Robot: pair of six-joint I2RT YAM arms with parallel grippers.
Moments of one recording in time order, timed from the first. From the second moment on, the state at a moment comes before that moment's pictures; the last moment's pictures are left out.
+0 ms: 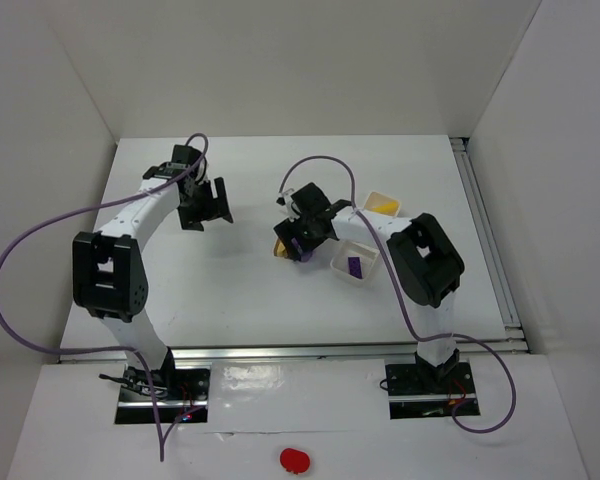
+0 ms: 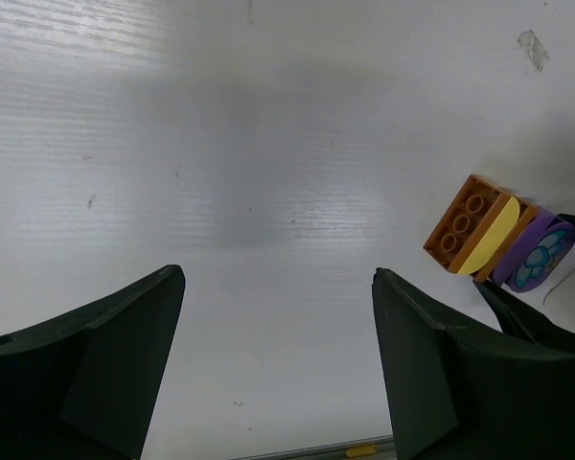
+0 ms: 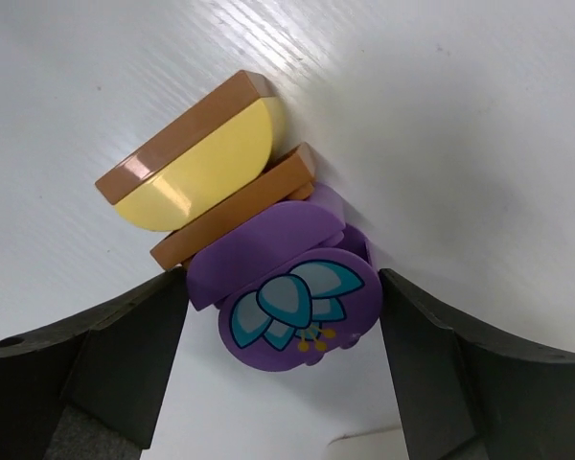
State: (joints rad) left arm -0.11 1.74 1.41 -0.78 0.11 -0.40; right arm 0.66 1.97 1.35 -0.38 -0.08 0.02
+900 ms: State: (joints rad) left arm -0.11 1.81 1.50 -0.80 0.22 -0.37; right arm 0.70 1.98 1.35 -0.39 -0.13 -0.03
